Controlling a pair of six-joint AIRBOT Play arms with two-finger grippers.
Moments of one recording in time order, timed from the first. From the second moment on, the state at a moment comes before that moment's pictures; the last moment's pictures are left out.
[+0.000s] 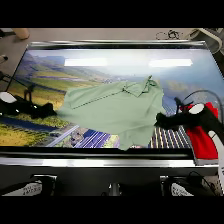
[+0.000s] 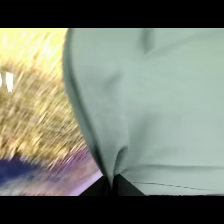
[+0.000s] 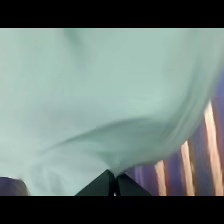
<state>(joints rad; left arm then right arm) 0.21 -1.29 1.08 1.06 -1.18 -1.40 -0.18 -1.26 0.87 -0.98 1.10 1.45</state>
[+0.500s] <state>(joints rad) 0.21 -0.81 2.02 1.21 -0.96 -1.47 -0.18 -0.77 1.87 -1.34 0.97 1.43</state>
